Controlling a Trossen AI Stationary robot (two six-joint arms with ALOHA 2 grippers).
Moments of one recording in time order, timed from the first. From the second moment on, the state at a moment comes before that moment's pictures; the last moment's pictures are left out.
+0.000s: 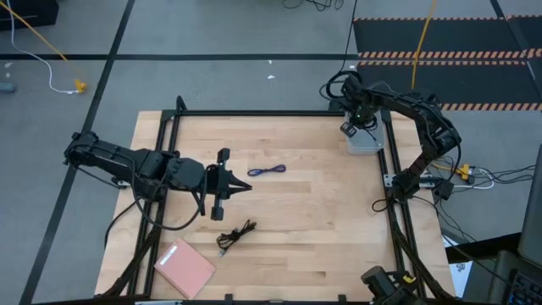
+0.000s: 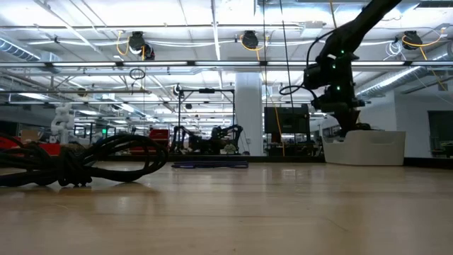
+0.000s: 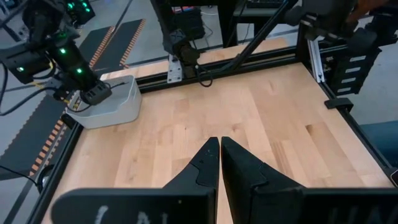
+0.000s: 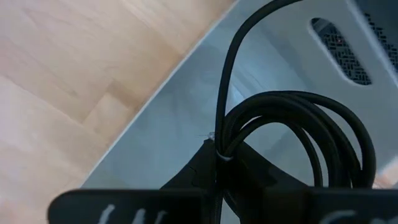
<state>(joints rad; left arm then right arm) -0.30 1.22 1.24 -0.44 -0.27 0.07 -1.01 1.63 1.14 -1.02 0.19 -0.18</state>
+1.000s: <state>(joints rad) -0.30 1.22 1.24 -0.44 -0.27 0.07 -1.01 1.63 0.97 -0.81 0.18 -0.16</state>
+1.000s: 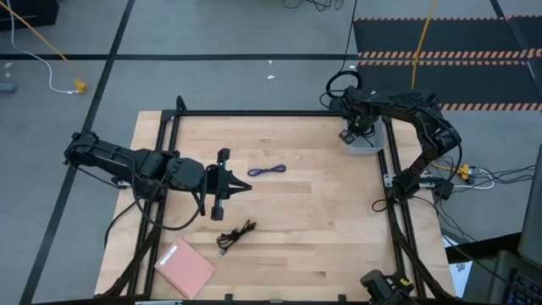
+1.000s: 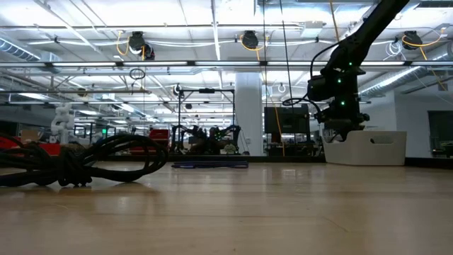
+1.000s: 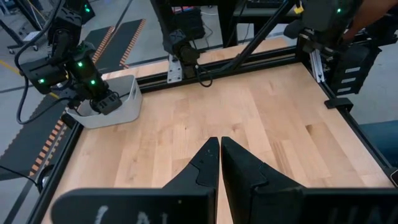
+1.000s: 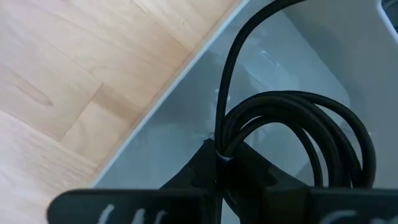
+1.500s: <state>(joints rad) -0.30 1.22 1.24 -0.44 -0.27 0.08 -1.01 1.50 0.97 -0.82 0.21 -0.15</state>
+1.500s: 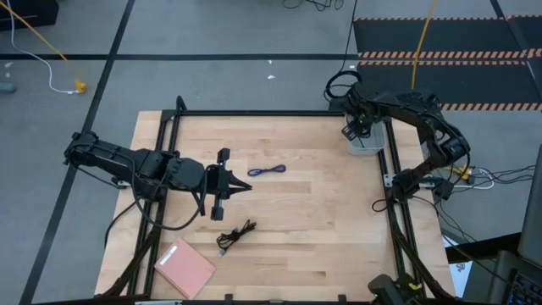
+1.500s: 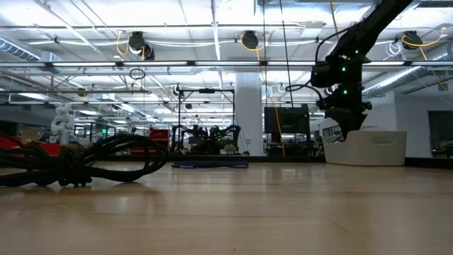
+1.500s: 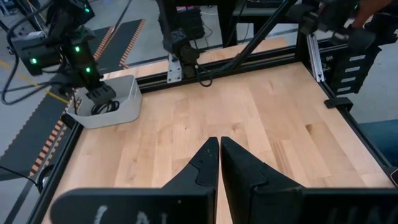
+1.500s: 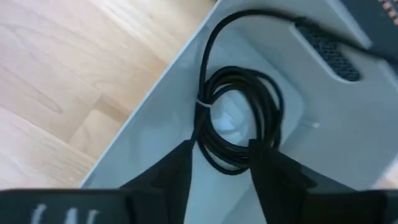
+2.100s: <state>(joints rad) -0.30 1.22 1.24 -0.40 -0.27 0.11 -1.01 1.32 0.98 -0.74 0.34 -0.04</state>
